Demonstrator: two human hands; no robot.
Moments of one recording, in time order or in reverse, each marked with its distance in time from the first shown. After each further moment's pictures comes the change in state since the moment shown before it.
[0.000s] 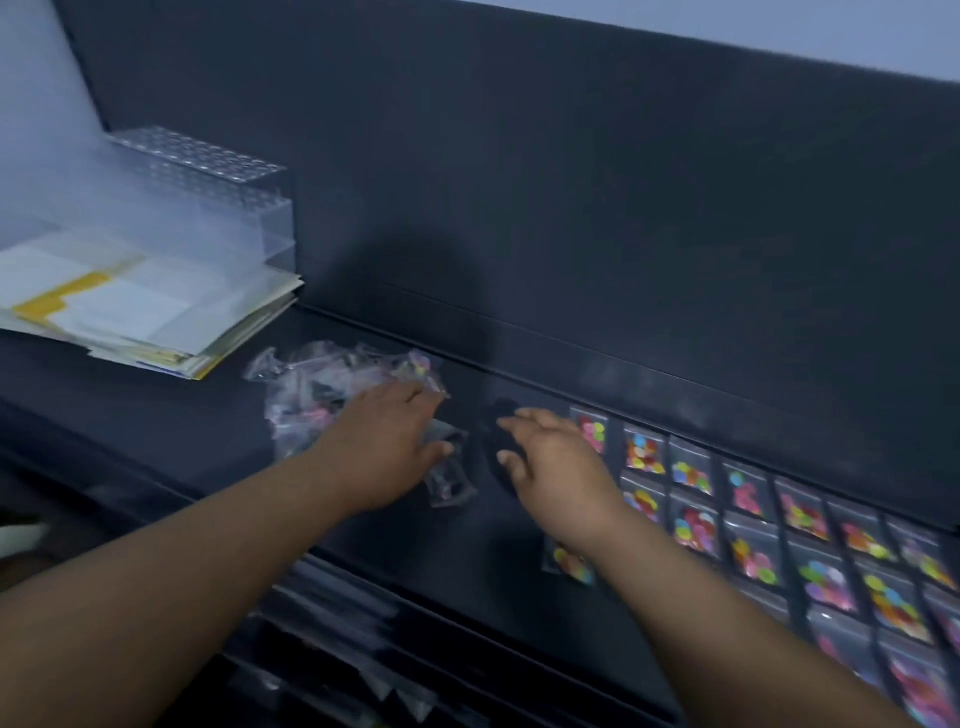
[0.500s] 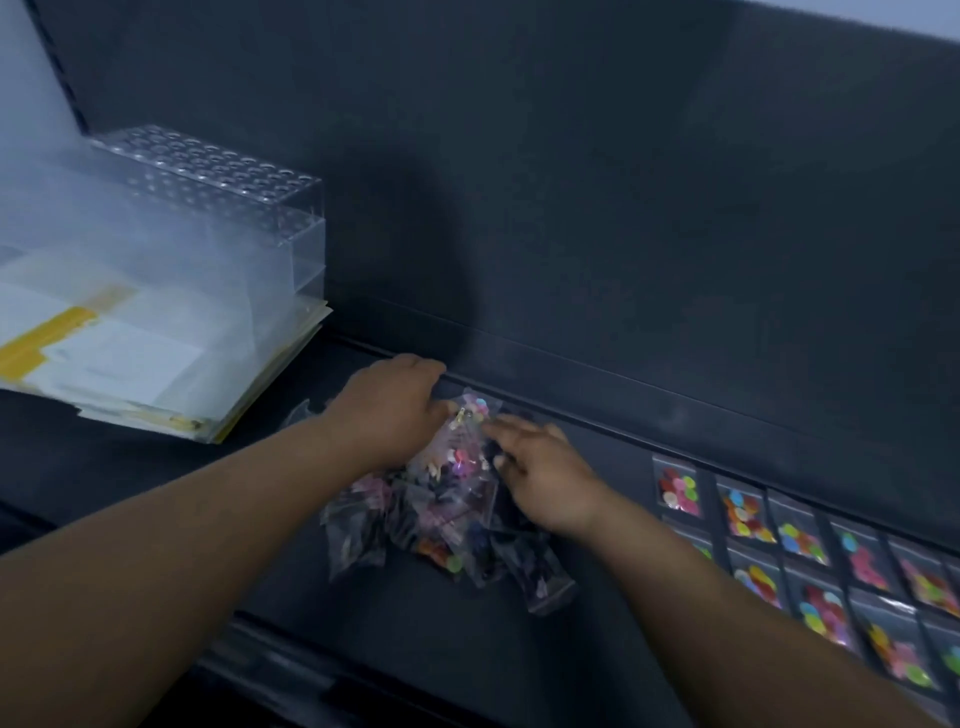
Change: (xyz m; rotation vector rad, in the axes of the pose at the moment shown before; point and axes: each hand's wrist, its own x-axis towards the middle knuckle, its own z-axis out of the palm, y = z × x) left_hand 0.087 -0.109 -0.022 -0.126 -0.088 -0.096; right_hand 0.122 -0.038 0.049 0.105 -0.212 0.041
